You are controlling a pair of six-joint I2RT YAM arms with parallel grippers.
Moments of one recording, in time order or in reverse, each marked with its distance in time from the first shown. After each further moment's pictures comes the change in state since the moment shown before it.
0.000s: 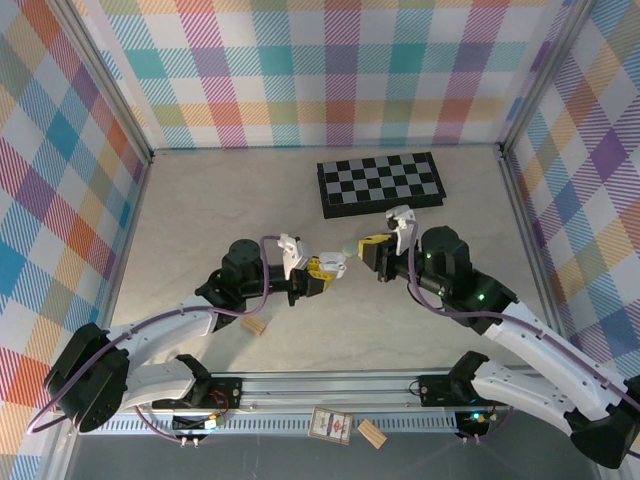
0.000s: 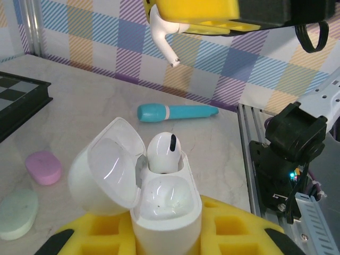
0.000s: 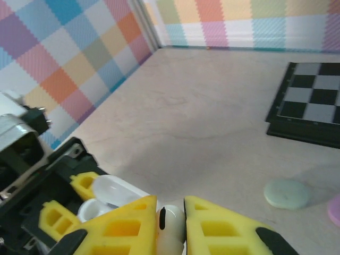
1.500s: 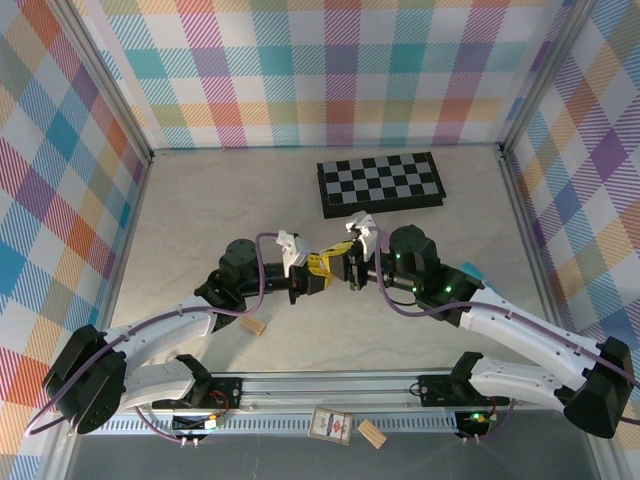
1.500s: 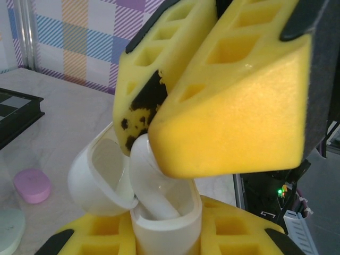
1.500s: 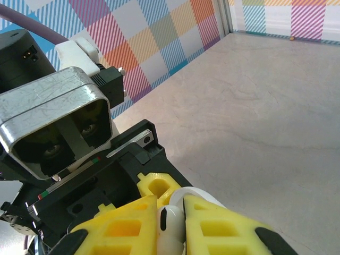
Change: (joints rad) left arm -0.006 -0.016 0.007 0.048 -0.003 -0.072; right arm 0.111 0.168 0.007 0.183 -0.138 -0.036
